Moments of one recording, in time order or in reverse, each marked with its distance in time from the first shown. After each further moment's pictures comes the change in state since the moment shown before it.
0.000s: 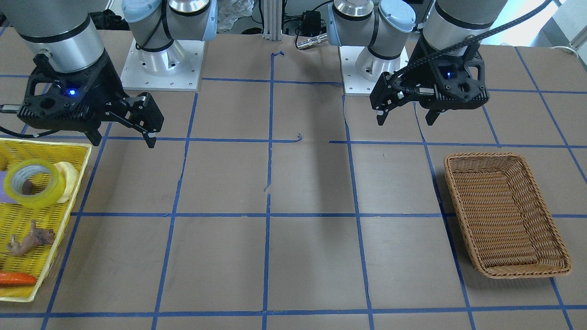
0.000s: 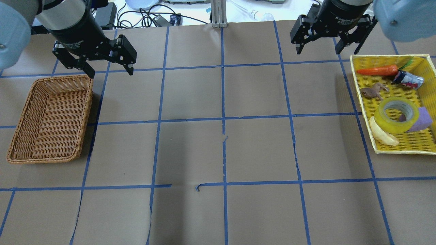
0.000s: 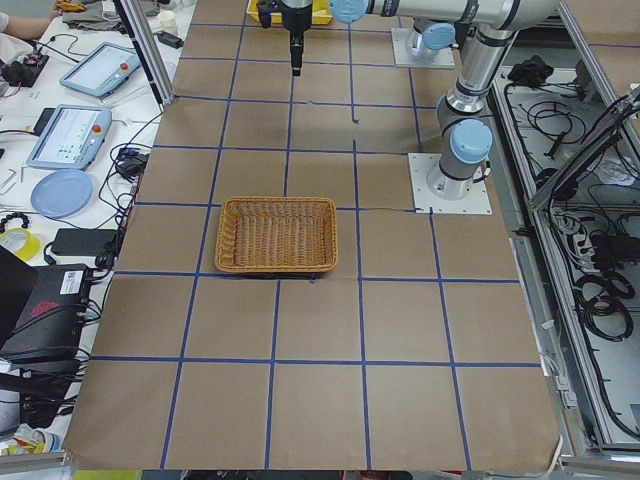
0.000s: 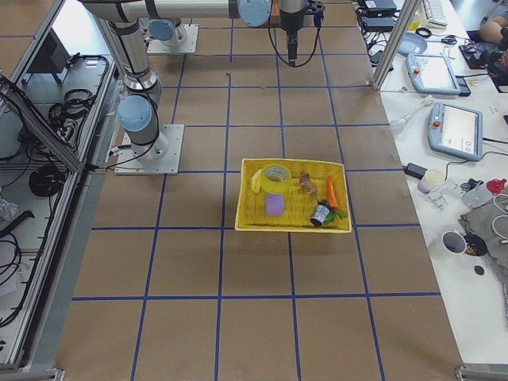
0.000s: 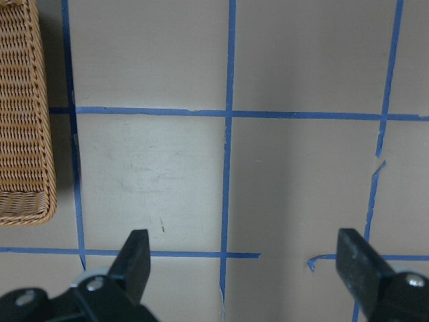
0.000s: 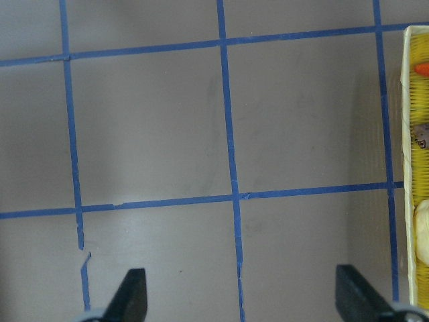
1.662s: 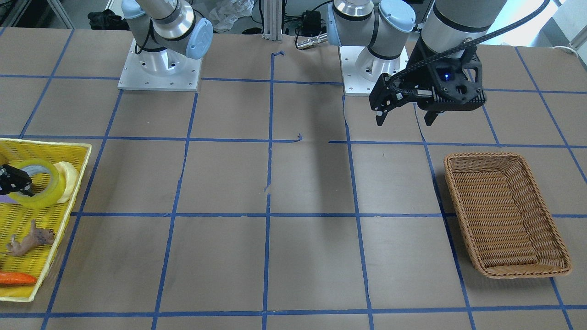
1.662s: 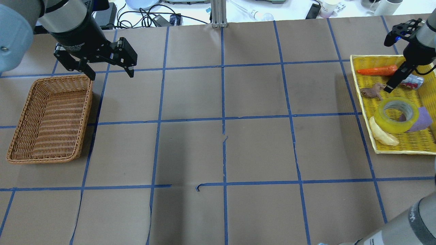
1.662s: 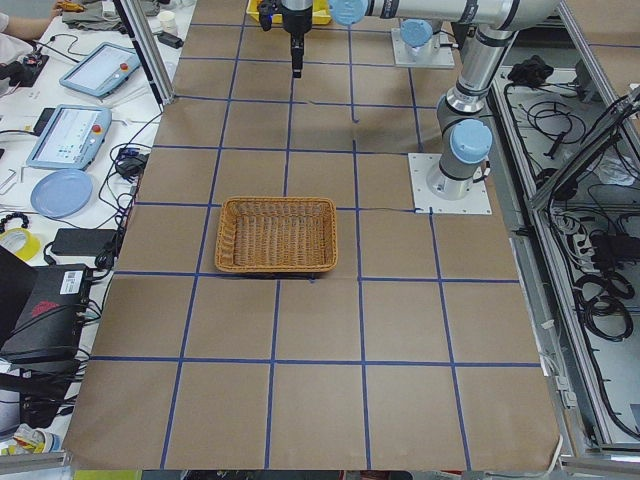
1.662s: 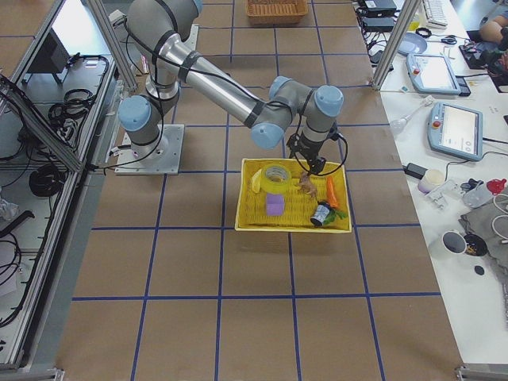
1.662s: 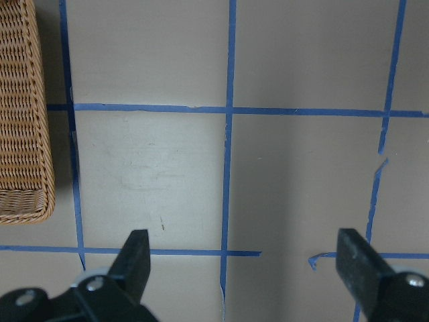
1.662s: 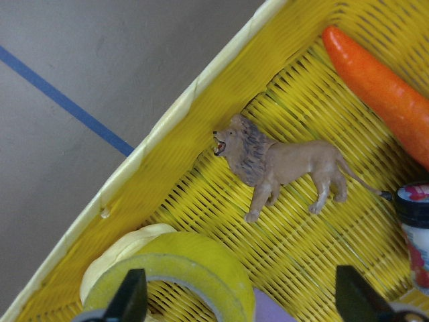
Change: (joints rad) left arm 0.000 0.001 -0.010 0.002 0.001 0.002; right arm -0.498 0.323 0.103 -0.243 -0.068 -1.248
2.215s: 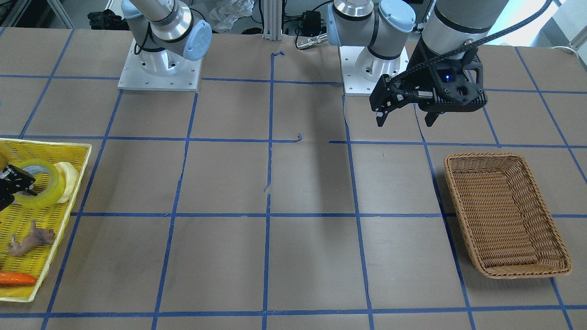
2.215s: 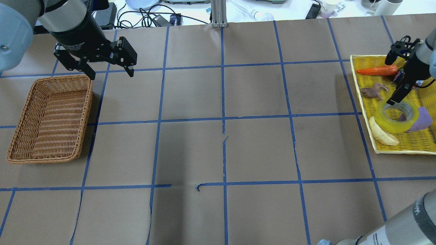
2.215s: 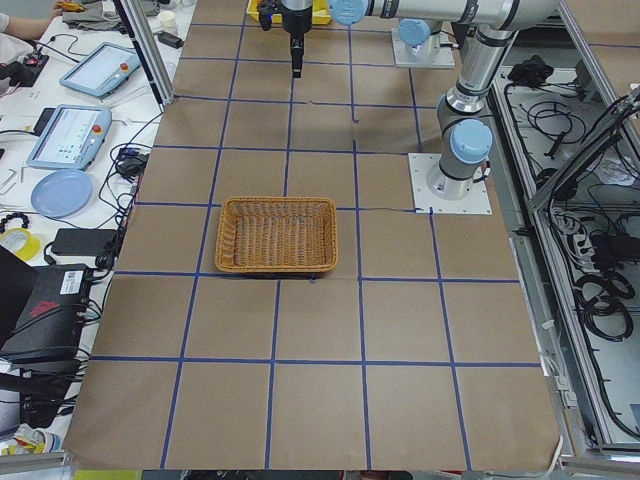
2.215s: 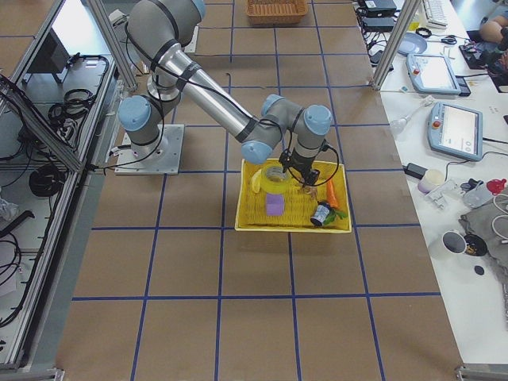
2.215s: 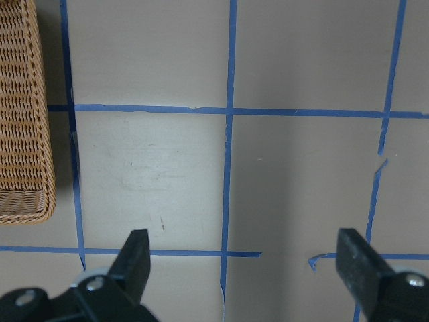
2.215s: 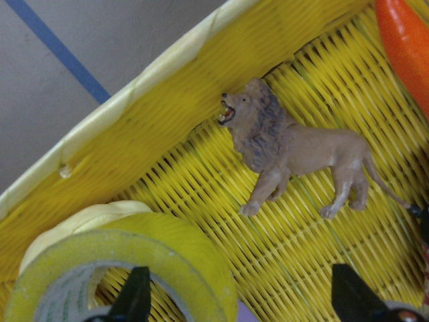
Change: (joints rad) left arm 0.001 -0.002 0.000 0.000 0.000 0.000; right arm -0.030 0.008 0.090 -0.135 -0.019 -0.214
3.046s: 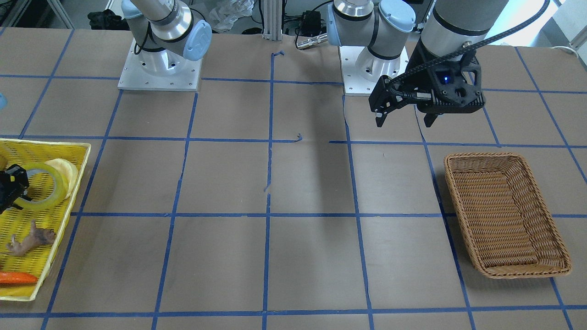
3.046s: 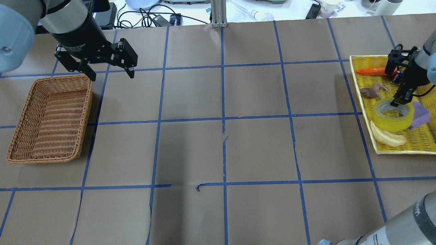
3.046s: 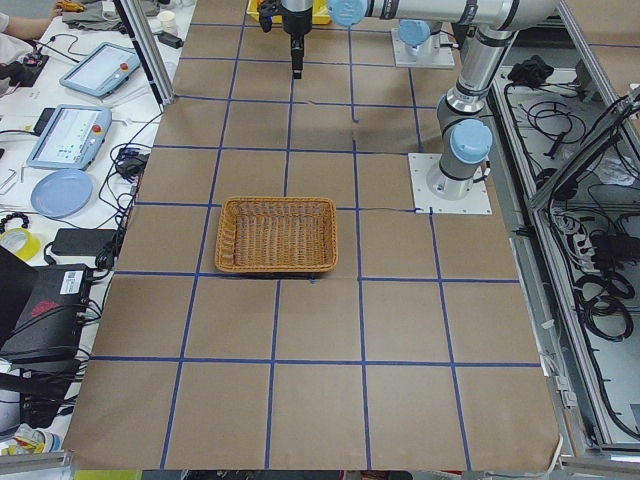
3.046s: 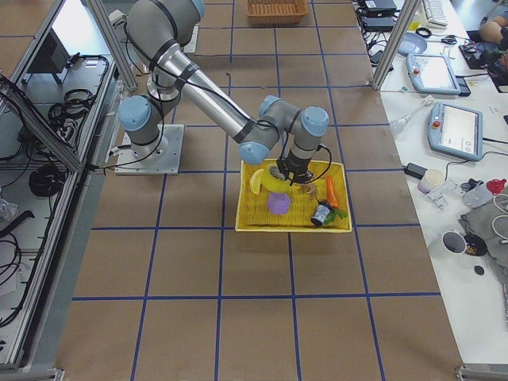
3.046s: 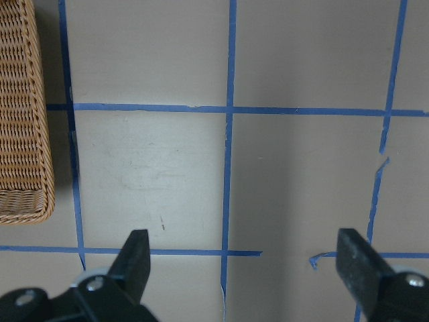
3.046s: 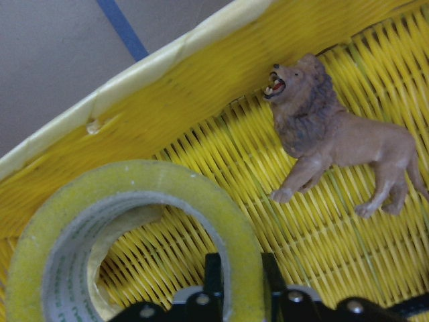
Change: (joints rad) left arm 0.000 0.000 -0.005 0.001 -0.001 0.003; right arm -0.002 -0.012 0.026 0.006 -0.027 -0.110
